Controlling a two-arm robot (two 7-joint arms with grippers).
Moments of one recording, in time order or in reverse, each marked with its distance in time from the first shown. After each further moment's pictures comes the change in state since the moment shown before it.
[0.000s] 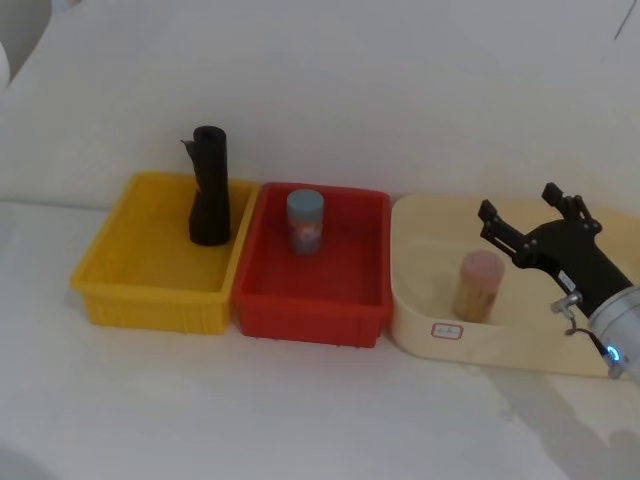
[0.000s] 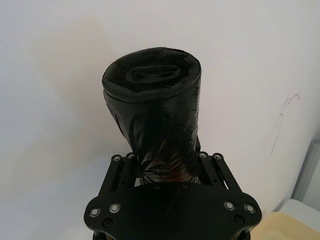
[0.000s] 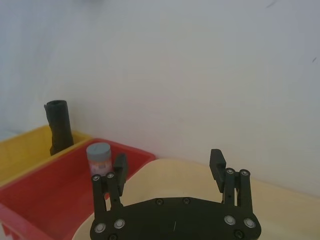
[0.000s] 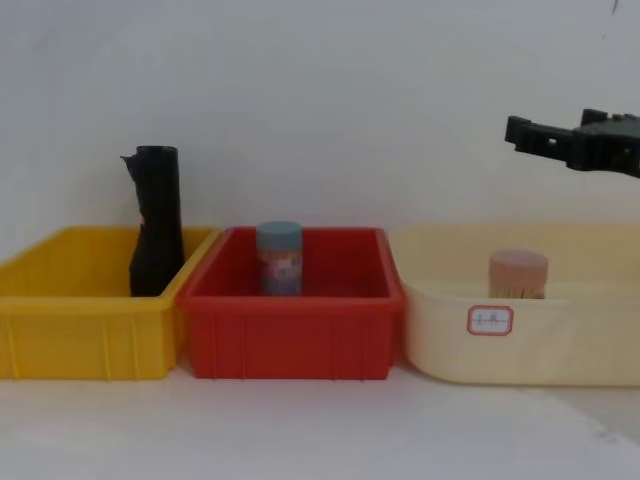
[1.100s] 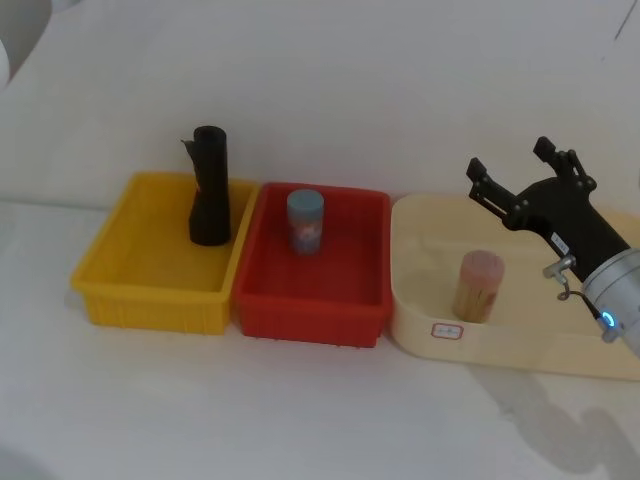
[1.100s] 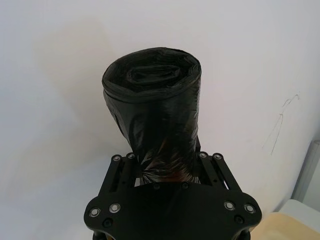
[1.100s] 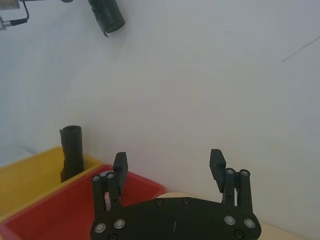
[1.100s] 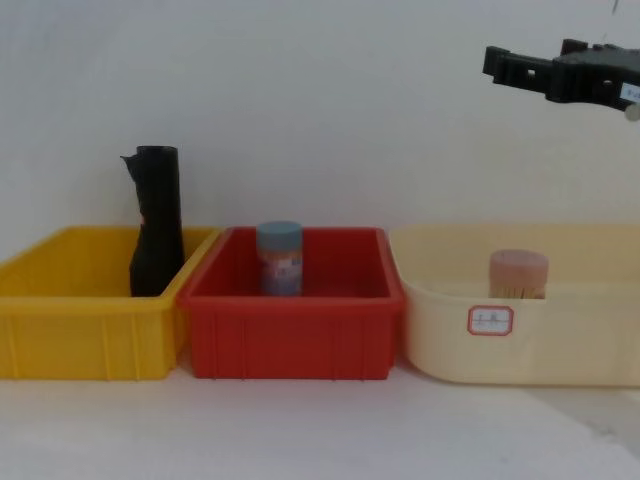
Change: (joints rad) left arm -0.006 -0.002 -0.002 0.011 0.002 -0.003 -0.002; right arm 0.047 0.011 -0.040 -0.051 0.009 -0.008 -0.013
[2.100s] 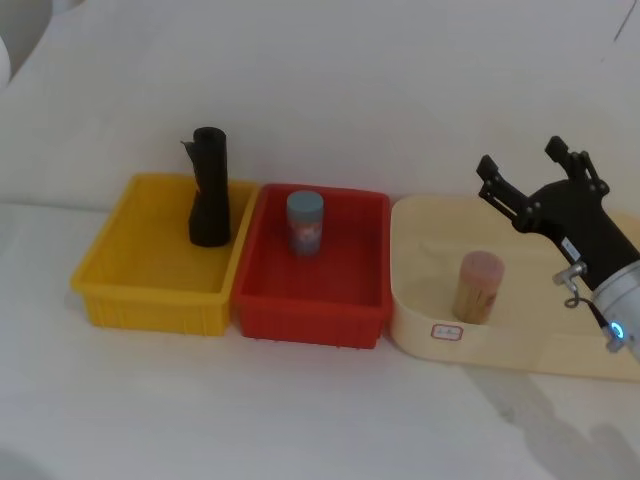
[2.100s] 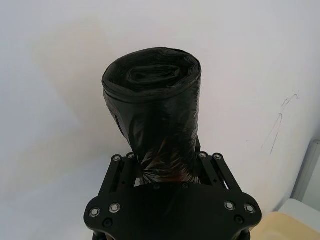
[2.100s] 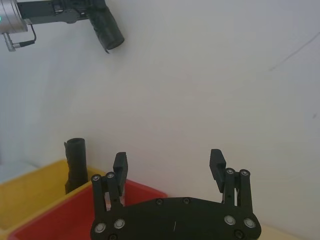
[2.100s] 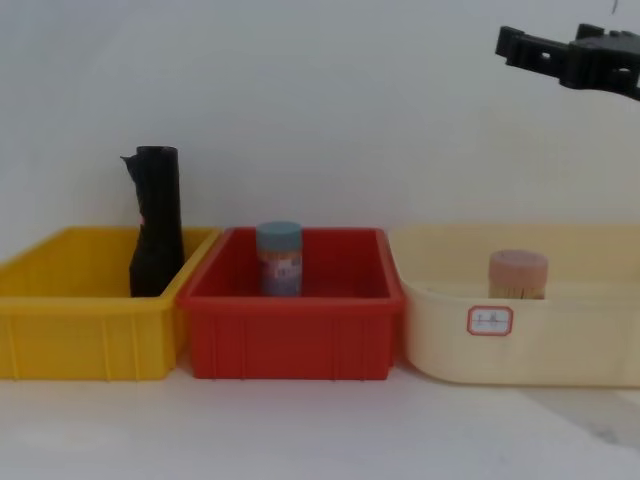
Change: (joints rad) left arm -0.011 -0.005 -0.003 0.024 0.005 -0.012 -0.008; right arm -0.047 0.005 0.014 -0.044 0.044 -0.042 -0.013
